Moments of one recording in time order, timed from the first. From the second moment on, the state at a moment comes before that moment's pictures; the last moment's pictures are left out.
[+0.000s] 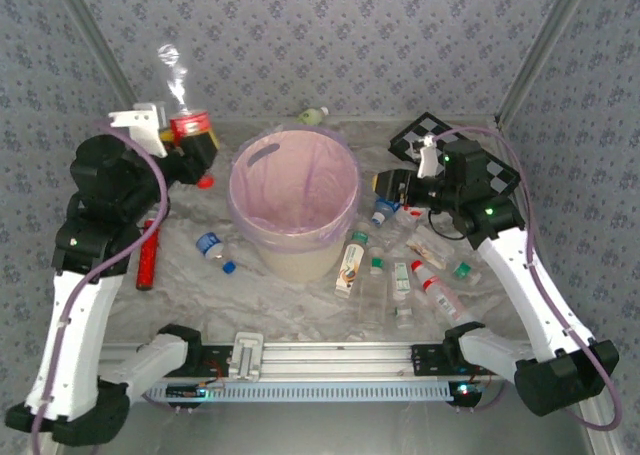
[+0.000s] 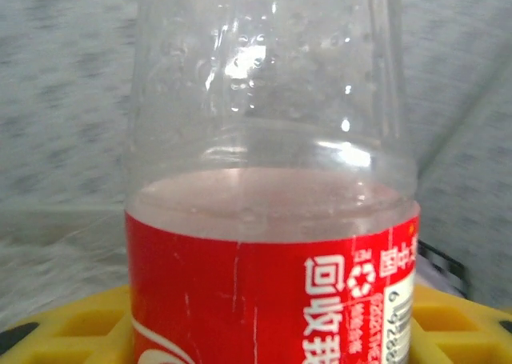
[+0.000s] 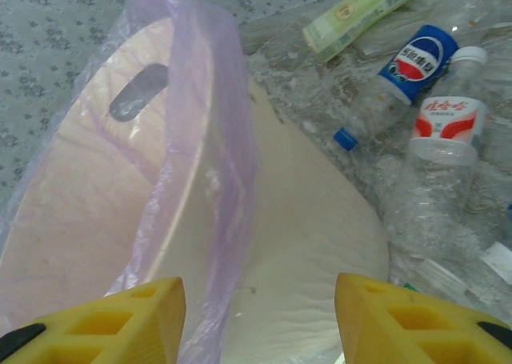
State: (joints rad) left arm -0.34 0.98 1.50 -0.68 0.13 -0.30; right arm 0.30 1.09 1.15 -0.58 -0.52 0.46
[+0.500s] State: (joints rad) left arm -0.73 1.36 1.57 -0.91 0.03 -0.17; right arm 0.24 1.02 1.13 -0.63 -0.46 0.46
